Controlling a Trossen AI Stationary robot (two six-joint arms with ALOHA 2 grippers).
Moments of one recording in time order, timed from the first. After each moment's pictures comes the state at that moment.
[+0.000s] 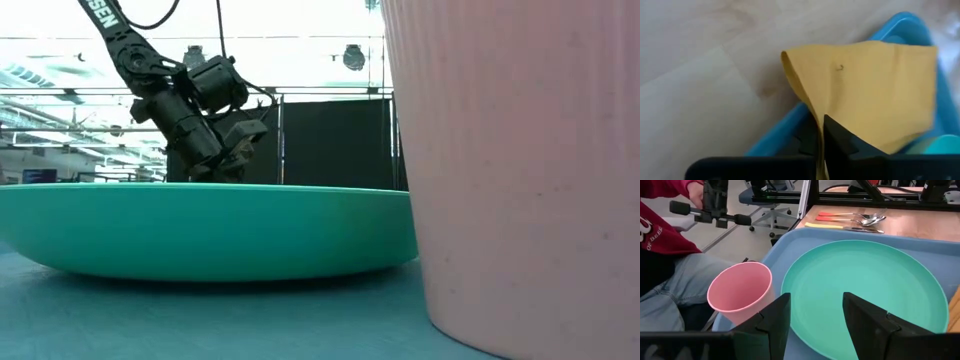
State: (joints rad) left arm 0.30 1.57 0.66 0.04 0.20 -0.78; right arm 0.34 1.33 0.65 0.30 -0.13 0.11
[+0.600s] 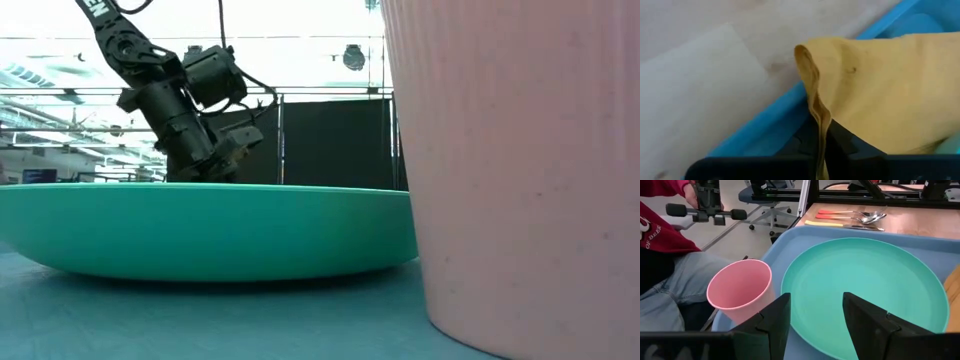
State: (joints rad) left arm 0.18 1.56 0.66 -0.03 0.00 -0.81; right arm 0.34 1.33 0.64 0.30 -0.13 0.11
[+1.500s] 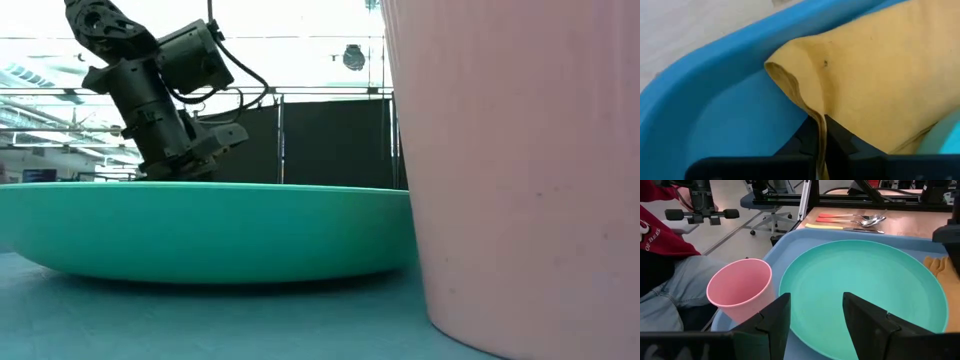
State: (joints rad) left arm -0.03 1.54 0.66 -0.17 -0.16 -1.06; right arm 0.34 1.33 0.59 0.39 -0.13 0.12
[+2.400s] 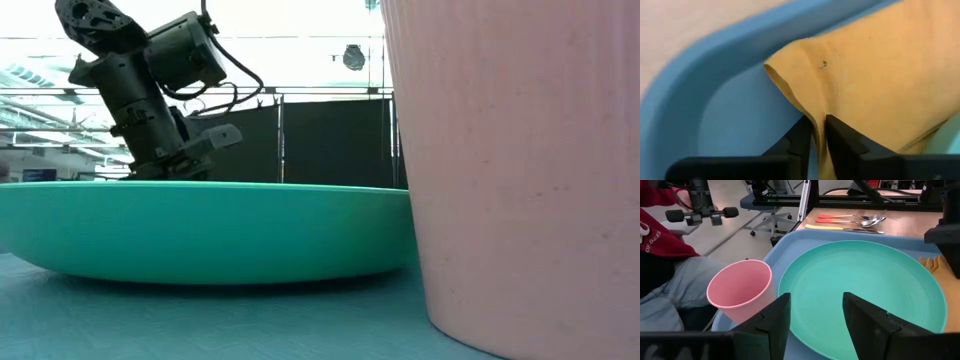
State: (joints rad) left arm -0.09 1.53 0.66 -0.22 -0.25 -1.12; right arm 0.34 1.33 0.59 0.39 -0.13 0.12
